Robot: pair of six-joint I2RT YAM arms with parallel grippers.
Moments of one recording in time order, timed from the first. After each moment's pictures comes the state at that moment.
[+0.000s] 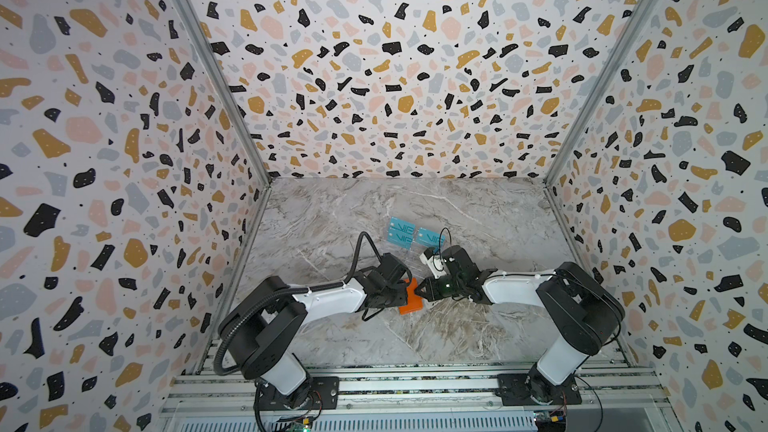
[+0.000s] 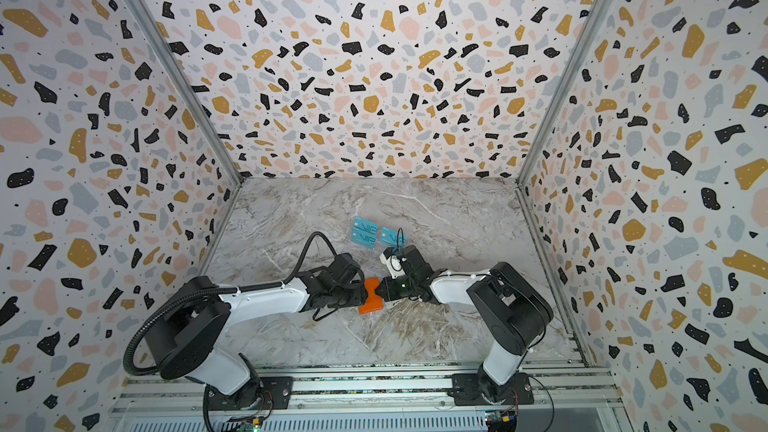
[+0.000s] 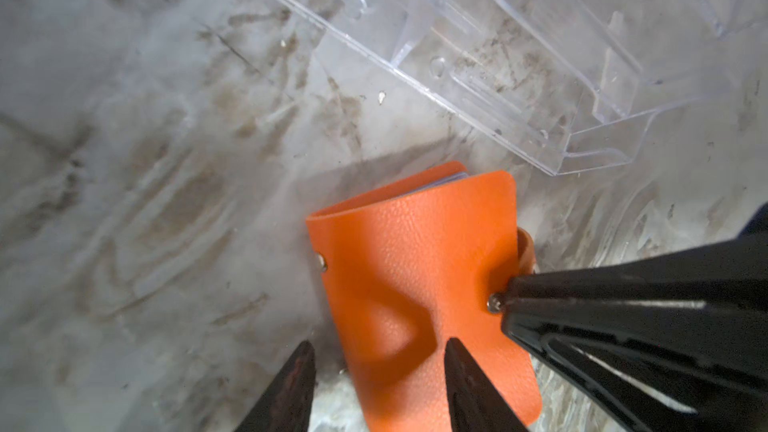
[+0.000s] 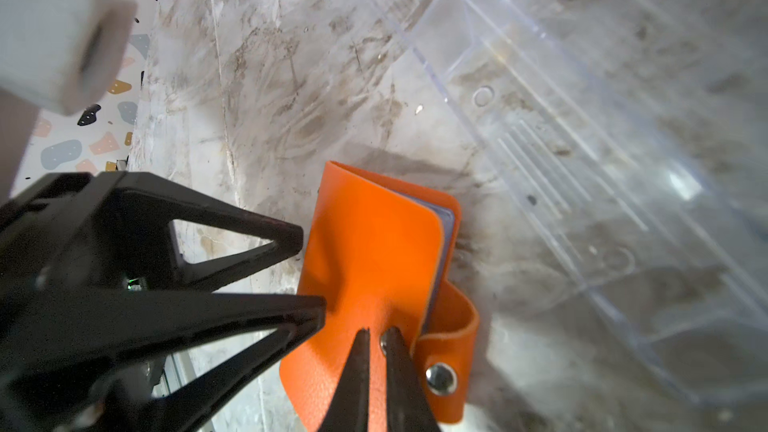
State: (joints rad) left arm -0.80 1.60 0.79 -0.25 0.02 -0.78; right arm 0.70 1.67 0.71 0.13 -0.49 0.48
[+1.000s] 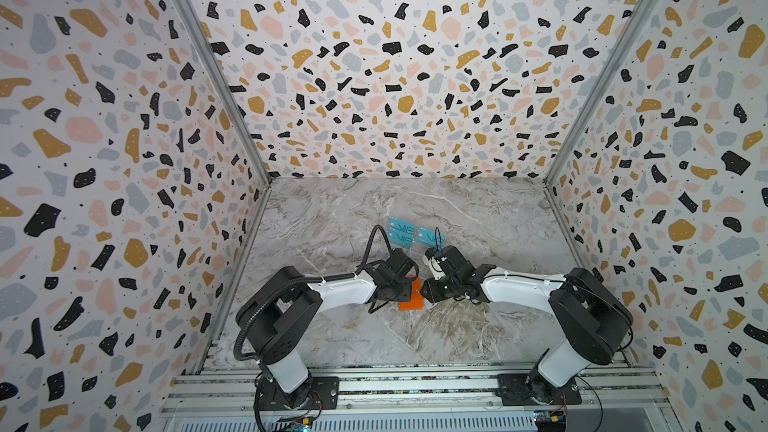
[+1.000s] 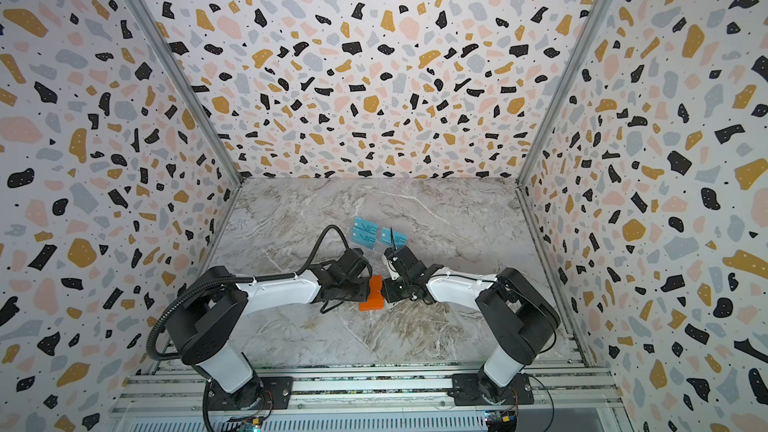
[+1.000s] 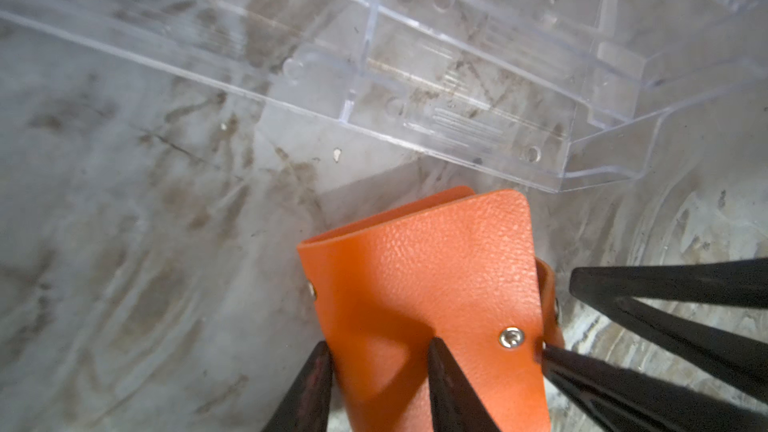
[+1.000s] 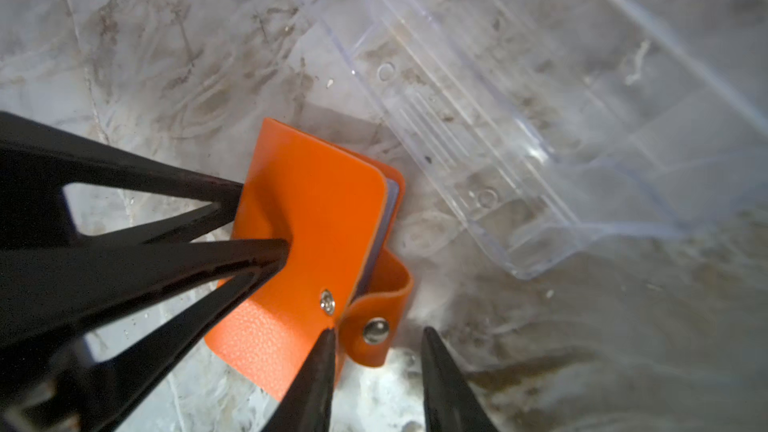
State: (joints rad) left arm -0.80 1.69 0.88 -0.28 -0.01 -0.63; right arm 0.75 1.62 0.81 -0.19 -0.20 0.39
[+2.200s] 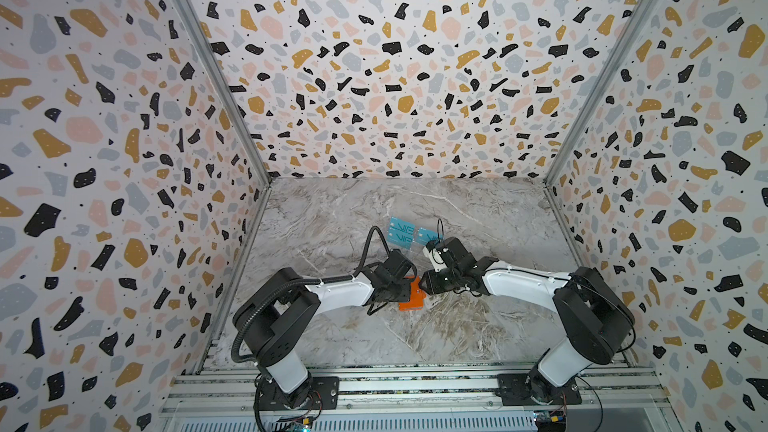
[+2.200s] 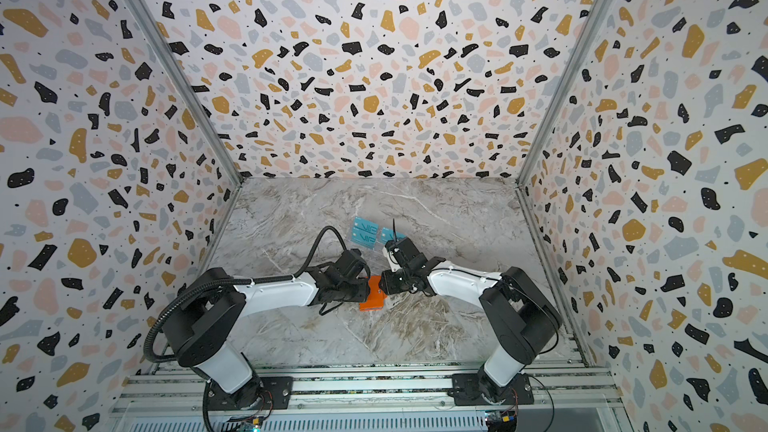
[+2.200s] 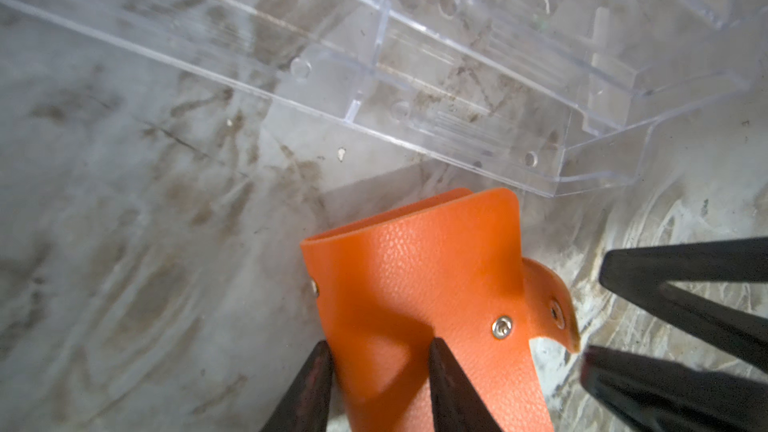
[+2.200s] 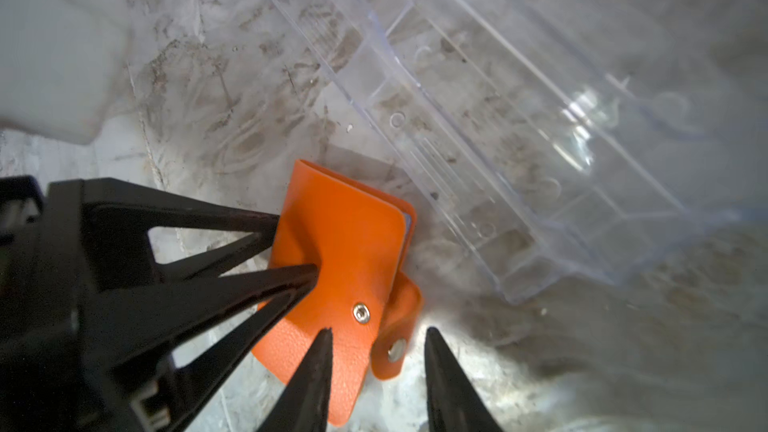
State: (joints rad) left arm -0.80 1.67 0.84 -0.23 -0.01 -0.66; right arm 0.73 1.63 0.89 -0.23 -0.26 0.43
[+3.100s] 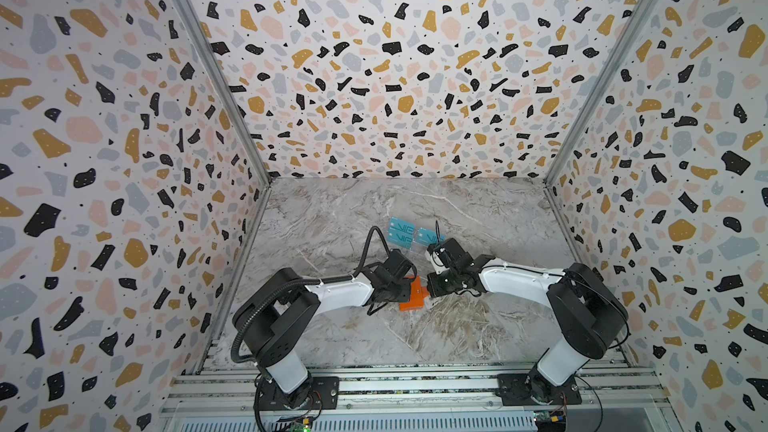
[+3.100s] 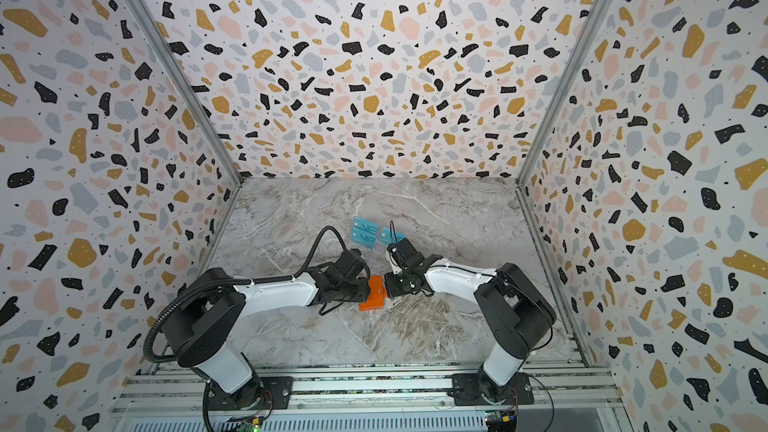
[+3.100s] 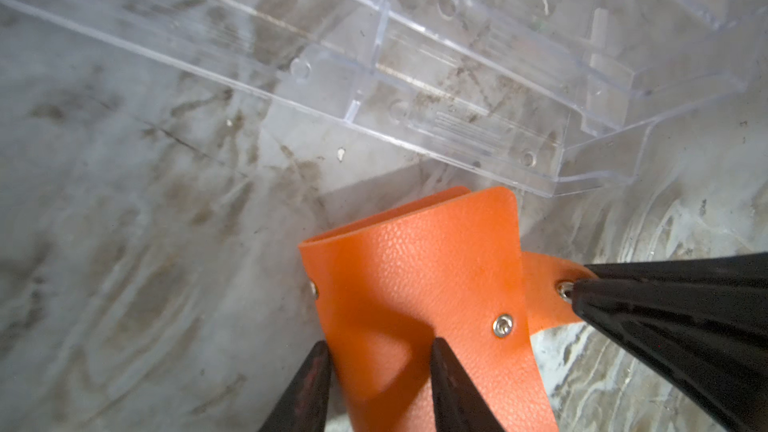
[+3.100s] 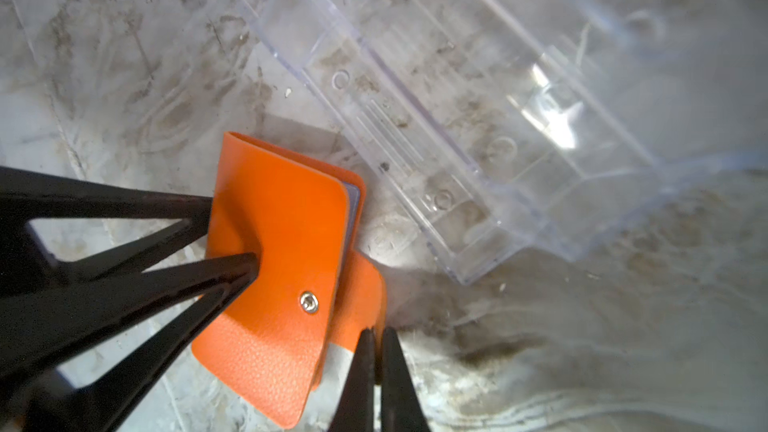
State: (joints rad) left arm -0.80 1.66 0.84 -0.23 -0.01 -0.66; right arm 0.71 1.65 0.90 -0.32 -0.22 0.40
